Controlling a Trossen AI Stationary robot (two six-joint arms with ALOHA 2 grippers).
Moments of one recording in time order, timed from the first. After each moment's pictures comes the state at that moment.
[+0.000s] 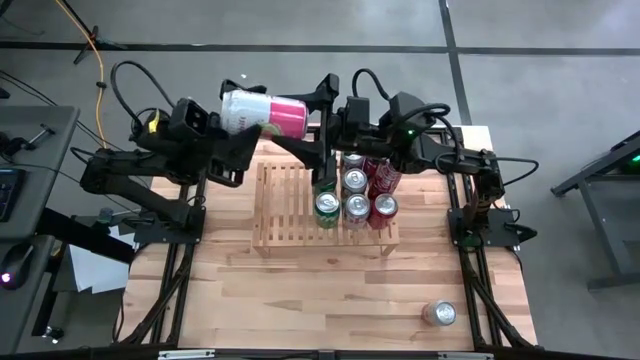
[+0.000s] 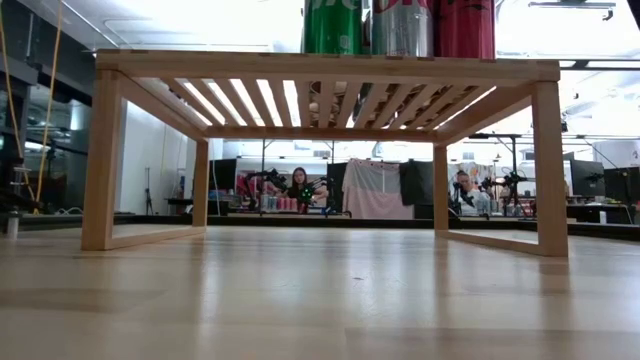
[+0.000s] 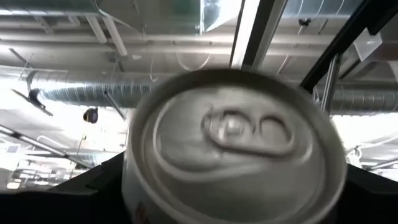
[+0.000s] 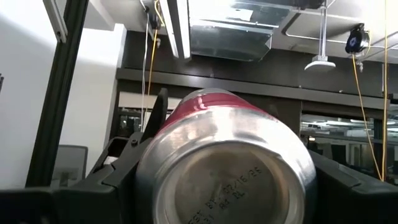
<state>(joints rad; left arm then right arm) -0.09 1.28 1.43 0.72 -0.10 0.05 0.02 1.86 2.24 0.15 -0.03 -0.13</state>
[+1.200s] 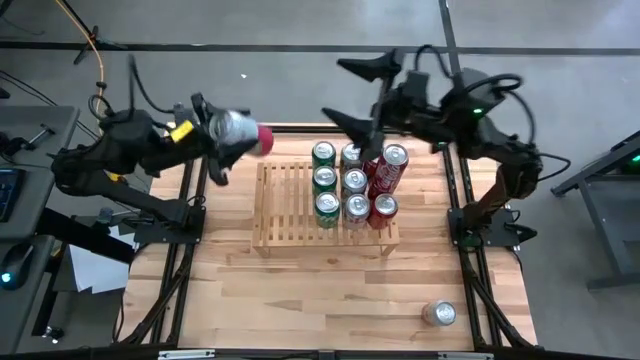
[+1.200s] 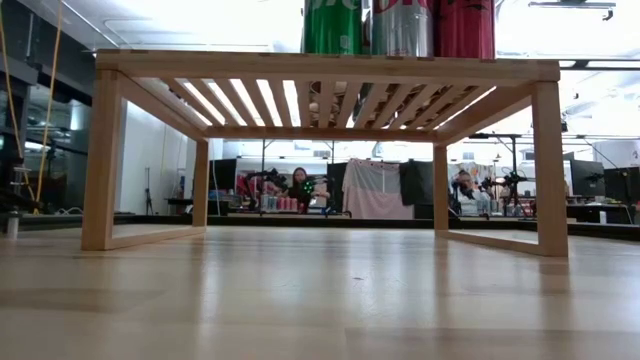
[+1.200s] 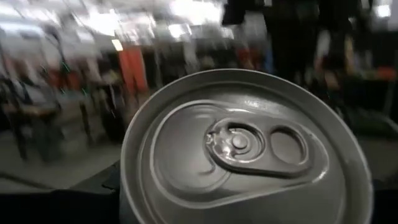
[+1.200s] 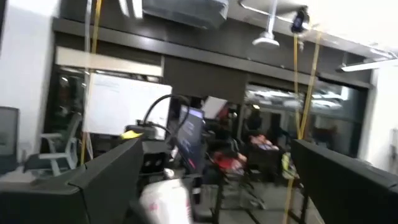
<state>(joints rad) -0.10 0.98 1.43 -0.29 -0.48 0.11 0.03 1.66 2.24 -0.19 0.19 -0.24</state>
